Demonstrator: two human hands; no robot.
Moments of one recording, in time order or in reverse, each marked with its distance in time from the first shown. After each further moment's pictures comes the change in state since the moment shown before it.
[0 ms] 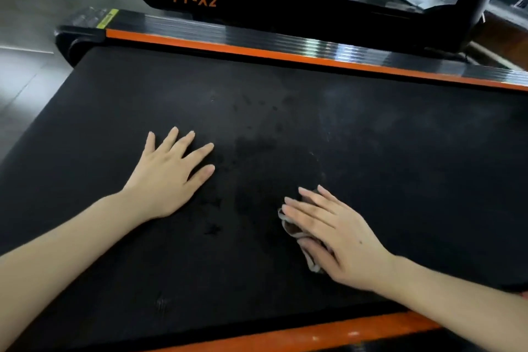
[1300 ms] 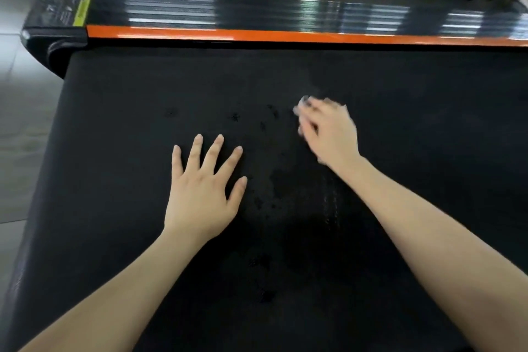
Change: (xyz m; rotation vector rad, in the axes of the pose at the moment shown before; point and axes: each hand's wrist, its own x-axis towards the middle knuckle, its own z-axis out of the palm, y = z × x) left_hand 0.061 -0.025 0.008 -0.126 0.048 0.001; right_hand 0.209 0.108 0.038 -0.189 0.146 0.531
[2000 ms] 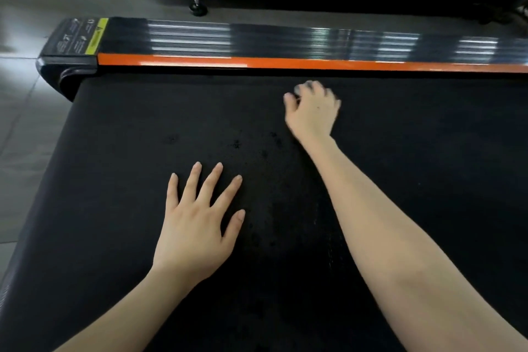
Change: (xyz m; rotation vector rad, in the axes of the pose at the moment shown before) left_hand 0.000 0.000 0.002 -0.001 0.006 -0.006; right_hand 0.099 -0.016 0.037 0.007 -0.015 0.373
